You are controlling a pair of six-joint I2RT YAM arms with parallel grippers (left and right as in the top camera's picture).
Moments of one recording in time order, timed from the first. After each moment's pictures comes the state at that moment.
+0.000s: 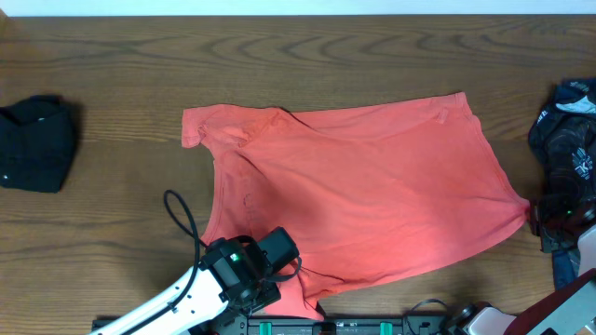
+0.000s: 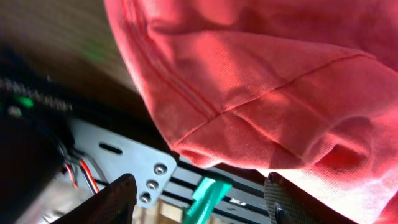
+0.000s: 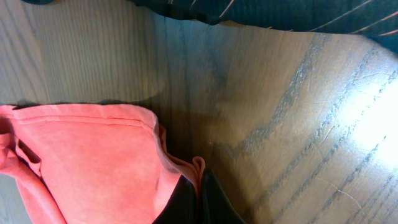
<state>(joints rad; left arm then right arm) -0.94 1.09 0.64 -1.21 0.12 -1.38 -0.81 1.43 0.76 -0.61 -0.31 0.67</state>
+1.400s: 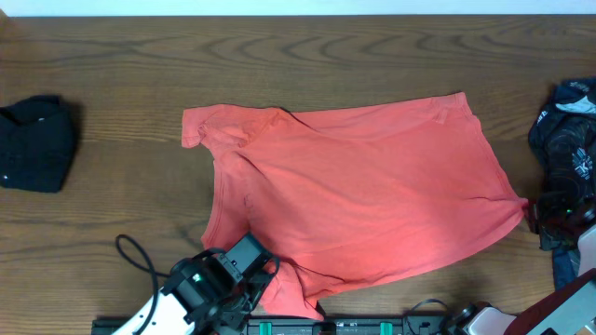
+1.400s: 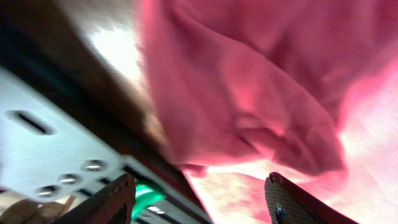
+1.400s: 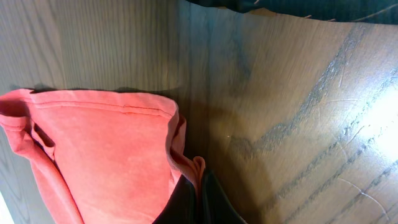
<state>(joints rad) -0.83 0.84 0.48 -1.05 0.19 -1.87 -0.81 1.43 0.76 -0.60 -0.36 0.64</state>
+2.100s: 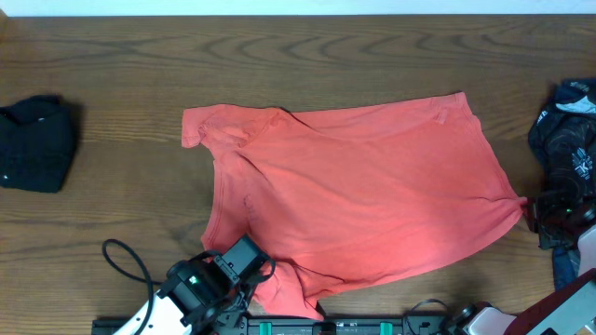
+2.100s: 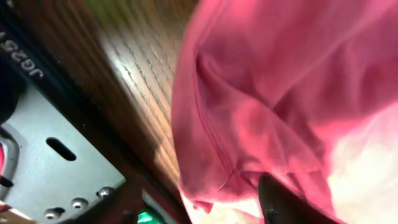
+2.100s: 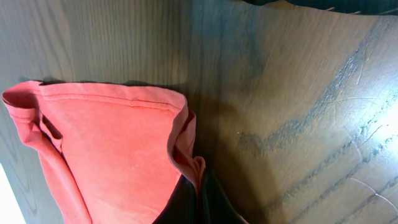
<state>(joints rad) -0.81 0.82 0.46 -1.08 0.08 -1.96 -0.81 1.43 0.76 -0.60 -0.40 0.63</state>
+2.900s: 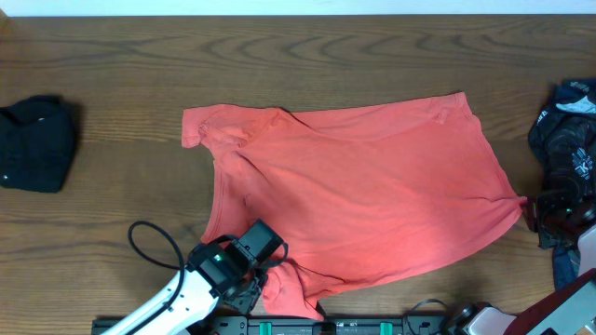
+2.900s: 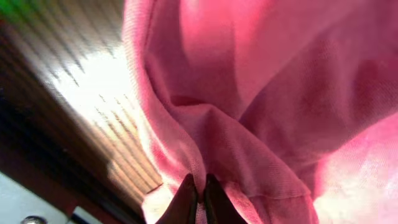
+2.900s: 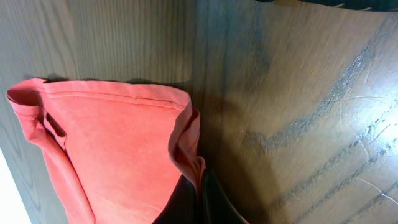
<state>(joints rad) -0.78 1.05 0.46 -0.87 0.11 -1.89 -0.81 1.43 0.76 -0.60 -0.41 0.63</state>
